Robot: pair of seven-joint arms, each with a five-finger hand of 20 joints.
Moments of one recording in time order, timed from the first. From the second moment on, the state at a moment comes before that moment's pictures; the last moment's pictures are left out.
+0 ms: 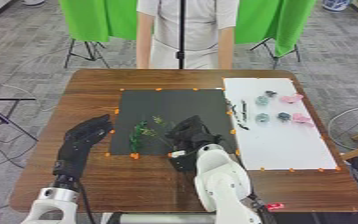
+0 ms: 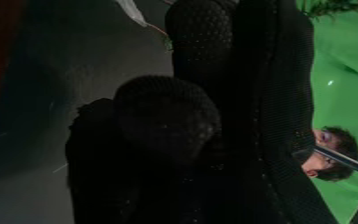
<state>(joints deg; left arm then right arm) 125.9 -69.5 -94.3 -120.6 65.0 3.5 12.0 -100.4 -97.4 69.7 -107.5 -122.3 -3.0 29.9</state>
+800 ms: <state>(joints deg) 126.0 -69.5 -94.3 -120.8 65.0 3.4 11.4 -100.1 -97.9 69.7 -106.4 -122.8 -2.4 27.1</state>
